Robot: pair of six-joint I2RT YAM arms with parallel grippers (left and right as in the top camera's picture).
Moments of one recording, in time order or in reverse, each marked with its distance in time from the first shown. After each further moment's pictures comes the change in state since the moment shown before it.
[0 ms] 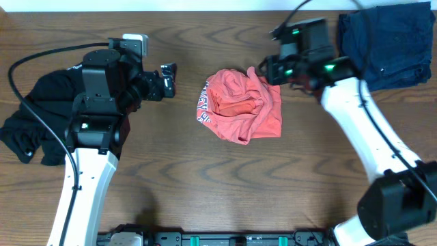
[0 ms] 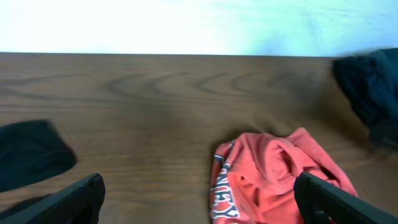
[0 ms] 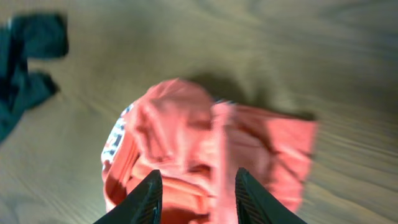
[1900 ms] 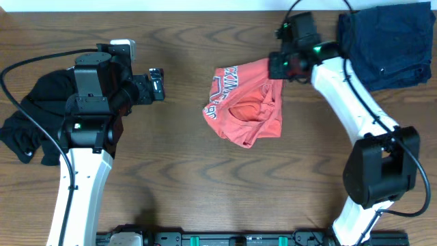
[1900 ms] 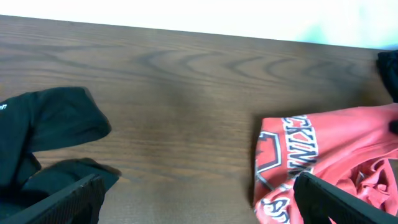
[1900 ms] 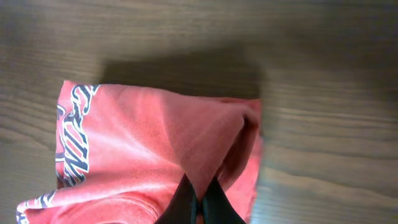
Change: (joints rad) left arm 0.055 0.000 0.000 -0.088 -0.043 0.000; right arm -0.069 0.206 0.164 -0.137 0.146 0.089
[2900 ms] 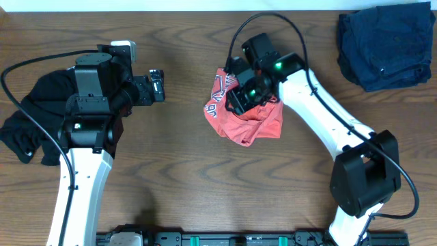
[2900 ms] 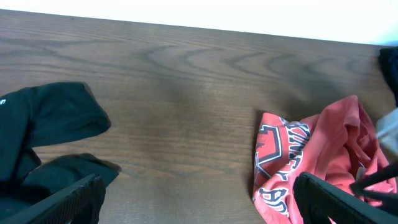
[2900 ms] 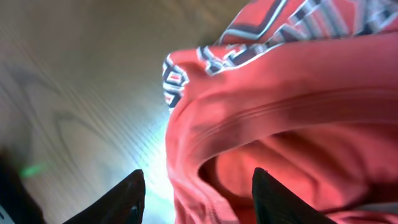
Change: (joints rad) left arm 0.000 0.000 0.000 -0.016 0.000 0.000; right arm 0.237 -0.008 -0.034 -0.156 -0.237 -0.299
